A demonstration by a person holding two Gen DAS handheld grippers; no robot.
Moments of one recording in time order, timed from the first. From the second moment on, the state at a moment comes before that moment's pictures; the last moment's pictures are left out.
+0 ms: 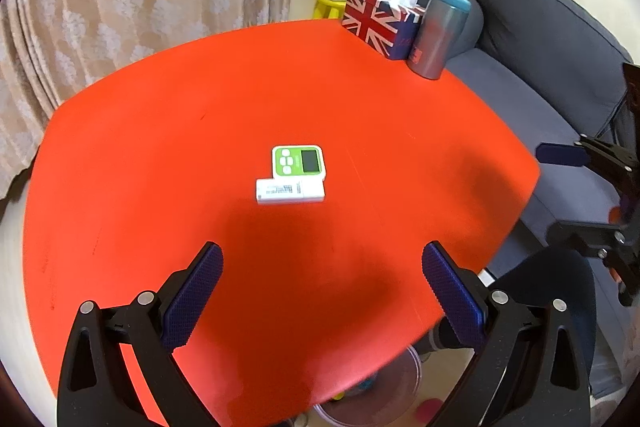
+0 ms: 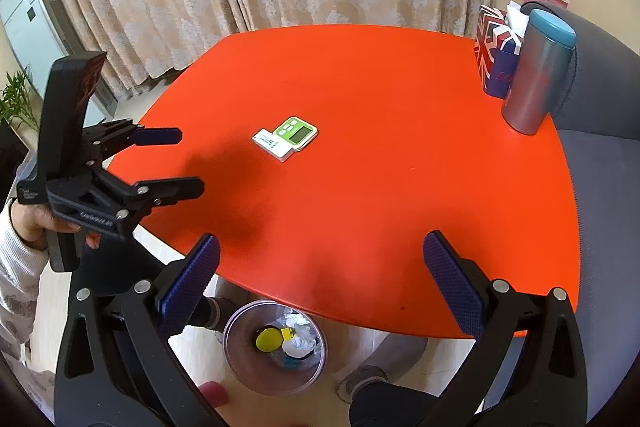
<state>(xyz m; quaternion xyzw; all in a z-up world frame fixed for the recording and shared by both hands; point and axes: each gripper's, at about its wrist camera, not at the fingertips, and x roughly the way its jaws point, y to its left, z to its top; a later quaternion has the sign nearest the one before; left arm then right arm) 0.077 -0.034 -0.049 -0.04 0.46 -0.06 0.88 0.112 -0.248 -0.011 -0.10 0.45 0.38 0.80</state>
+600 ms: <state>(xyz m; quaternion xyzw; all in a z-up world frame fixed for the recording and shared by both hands) 0.142 -0.025 -0.093 -0.03 0.51 -0.03 0.86 0.131 -0.254 -0.034 -0.09 0.47 0.37 0.79</state>
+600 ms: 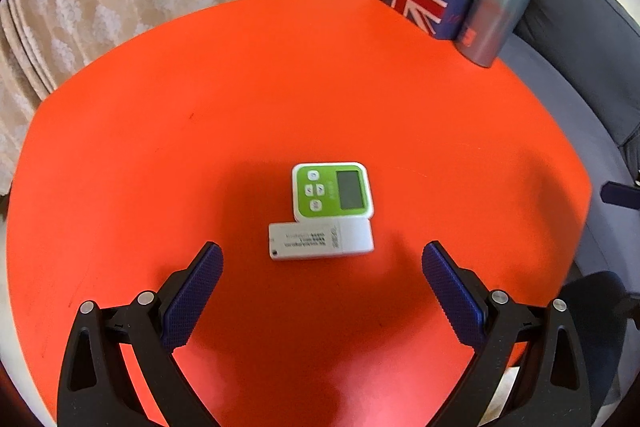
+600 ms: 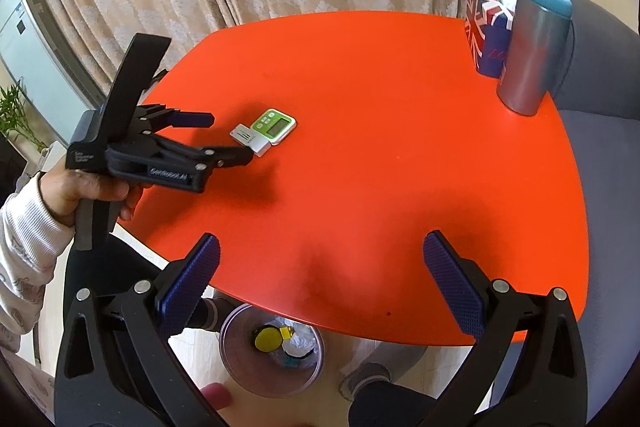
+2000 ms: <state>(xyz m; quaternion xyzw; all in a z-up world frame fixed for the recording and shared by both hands) 0.123 -0.003 -0.067 -0.03 0.48 -0.02 0.87 0.154 -0.202 -0.037 -0.13 0.47 0.42 0.77</state>
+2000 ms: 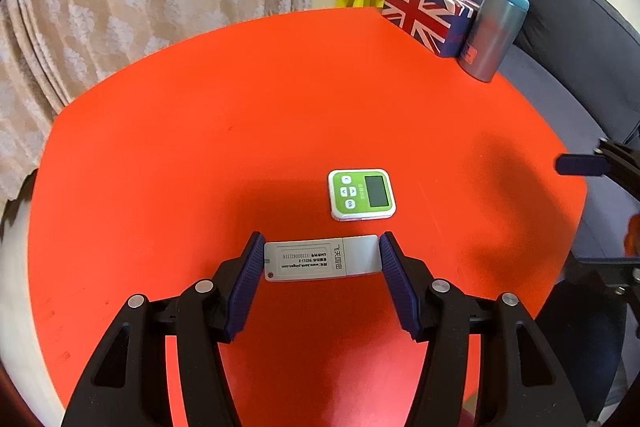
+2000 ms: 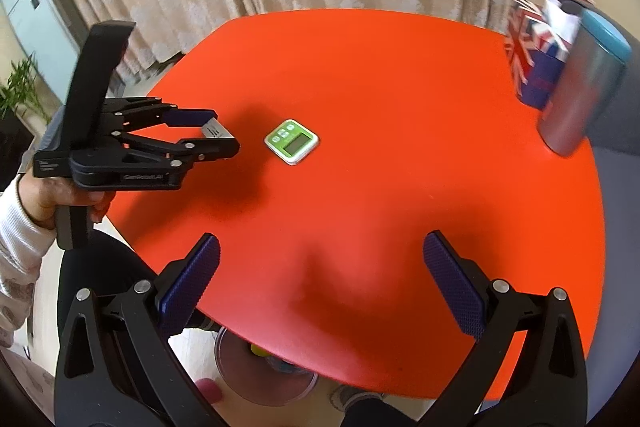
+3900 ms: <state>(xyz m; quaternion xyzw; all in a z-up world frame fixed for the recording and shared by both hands) 0.086 0.030 -0.061 -0.06 0.46 -0.03 0.88 0.172 -0.111 -0.061 -0.25 0.43 0.48 0.72</state>
